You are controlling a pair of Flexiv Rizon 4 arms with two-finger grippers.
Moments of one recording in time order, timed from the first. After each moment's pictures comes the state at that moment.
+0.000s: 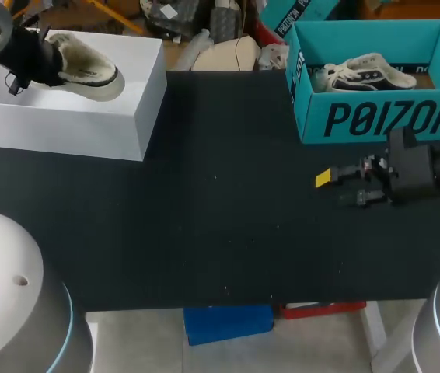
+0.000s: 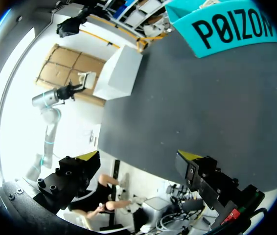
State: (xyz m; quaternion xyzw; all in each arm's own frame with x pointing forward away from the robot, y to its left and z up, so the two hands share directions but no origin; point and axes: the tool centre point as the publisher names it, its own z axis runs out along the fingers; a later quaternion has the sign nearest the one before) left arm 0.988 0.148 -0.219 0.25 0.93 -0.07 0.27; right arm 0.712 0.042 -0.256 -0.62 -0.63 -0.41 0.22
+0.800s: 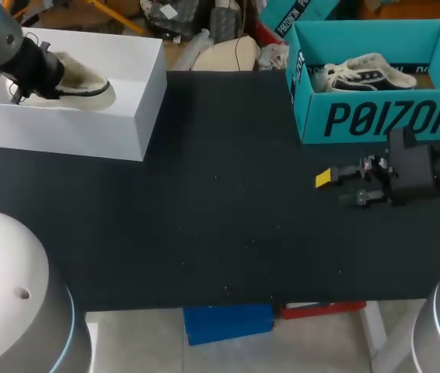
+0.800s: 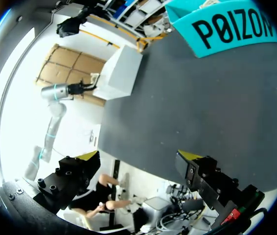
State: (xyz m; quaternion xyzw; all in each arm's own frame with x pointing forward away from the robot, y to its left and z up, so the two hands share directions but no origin) left arm 1.021 0.179 -0.282 0.20 0.96 -0.04 0.21; right arm 0.712 0.042 -0.256 -0.62 -0.63 -0.41 0.22
